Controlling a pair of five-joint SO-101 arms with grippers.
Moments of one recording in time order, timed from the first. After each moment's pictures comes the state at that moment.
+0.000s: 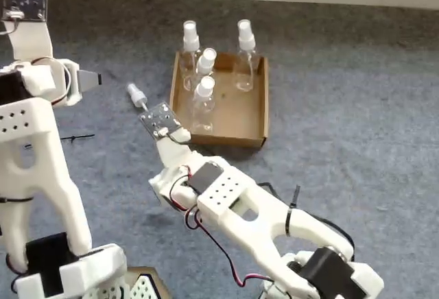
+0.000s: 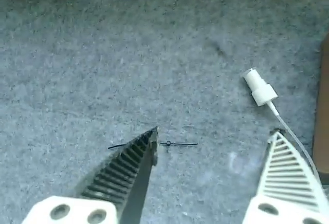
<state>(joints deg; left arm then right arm) -23.8 -13.4 -2.8 76.5 -7.4 -53.0 -14.4 38.4 42.4 -10.9</state>
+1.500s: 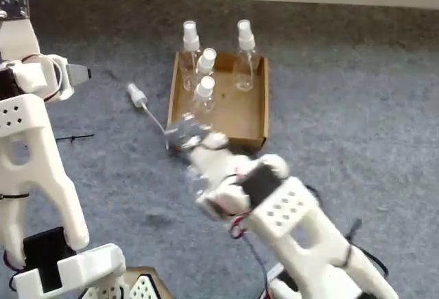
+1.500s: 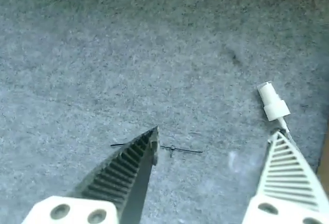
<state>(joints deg) -26.2 -10.7 -4.0 74.6 -2.4 -41.8 -40.7 34.2 82.8 10.9</state>
